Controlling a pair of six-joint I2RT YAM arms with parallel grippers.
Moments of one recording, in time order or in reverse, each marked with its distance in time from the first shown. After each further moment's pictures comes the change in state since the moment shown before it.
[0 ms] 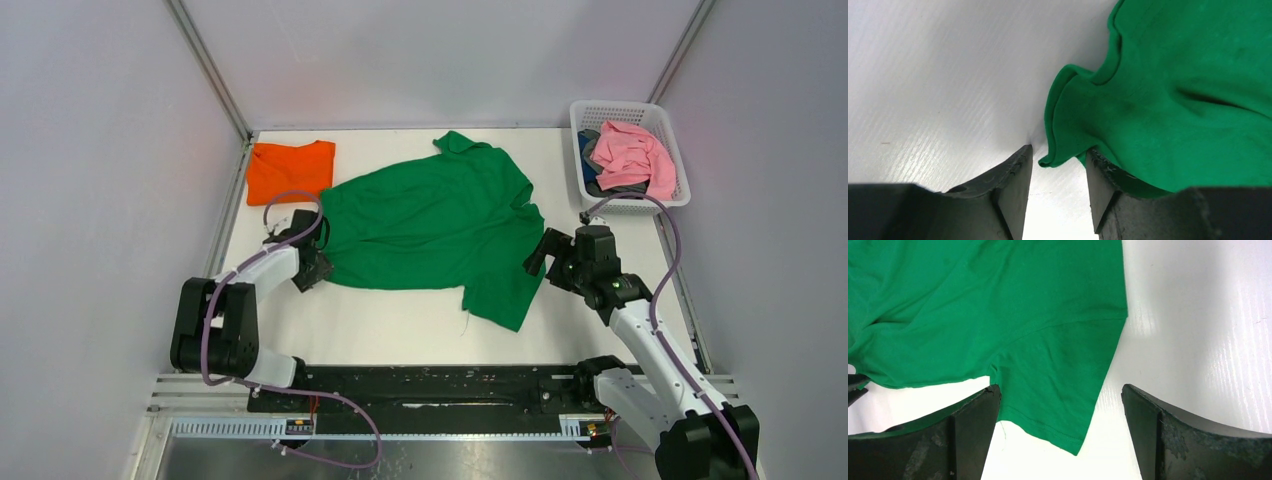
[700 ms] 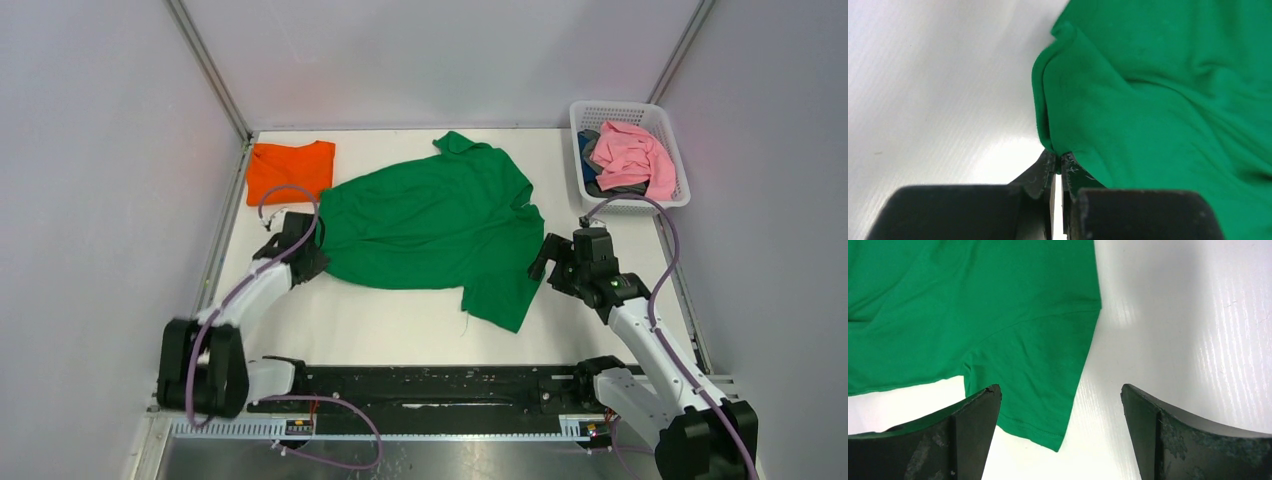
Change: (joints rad) left arm -0.015 -0.111 -0.010 0.063 0.018 0.049; right arm 0.000 0.021 0.000 -0.053 0.058 -0.029
